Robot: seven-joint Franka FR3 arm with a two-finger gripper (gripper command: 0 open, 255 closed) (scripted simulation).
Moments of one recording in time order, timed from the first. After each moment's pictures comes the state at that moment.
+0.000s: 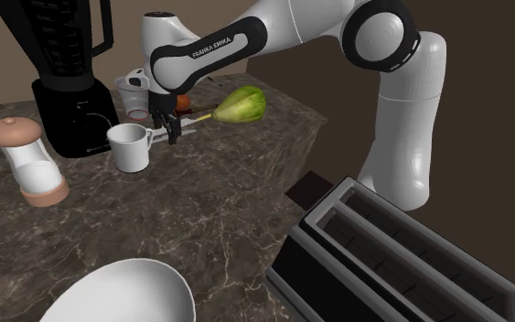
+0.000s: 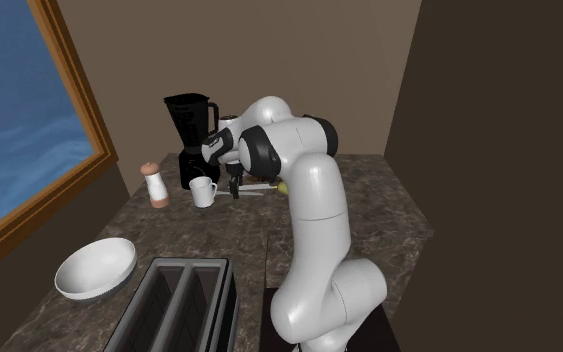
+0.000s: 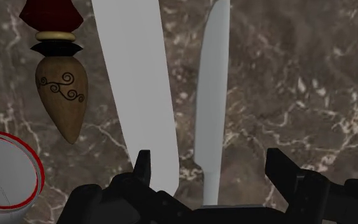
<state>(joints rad) 0.35 0.41 0.06 -1.77 -0.06 2.19 -1.02</state>
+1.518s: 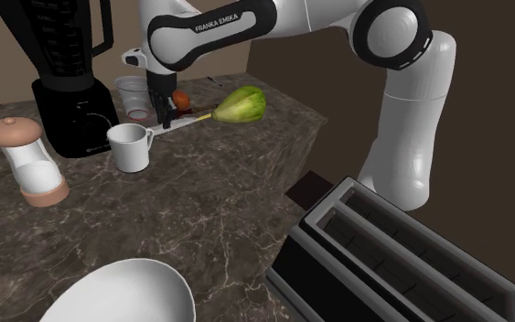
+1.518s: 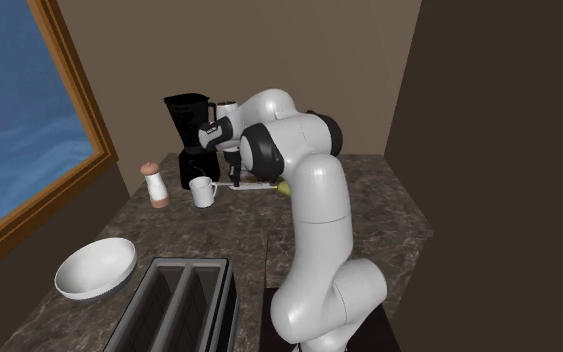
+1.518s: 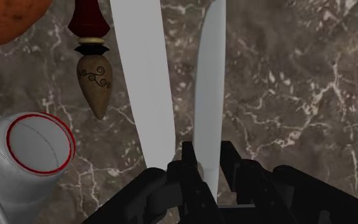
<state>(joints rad) 0.35 0.35 0.06 -1.71 -0.05 2.08 -1.03</state>
